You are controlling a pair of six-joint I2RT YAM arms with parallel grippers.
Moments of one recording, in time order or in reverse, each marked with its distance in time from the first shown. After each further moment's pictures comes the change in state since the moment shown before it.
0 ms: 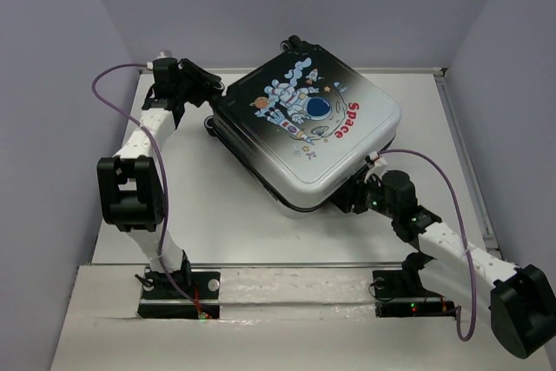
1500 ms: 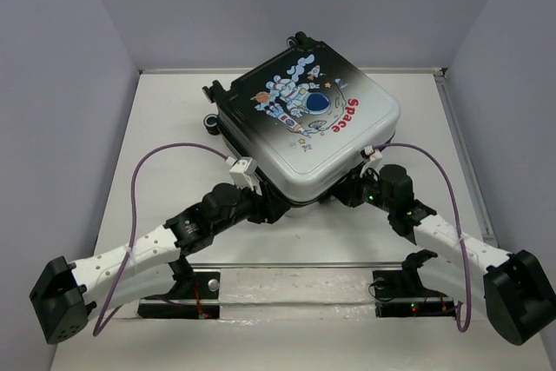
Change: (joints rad) left arm -0.901 -0.935 -0.949 0.084 -0.297 0.193; right arm 0.000 0.087 0.037 0.100 0.016 -0.079
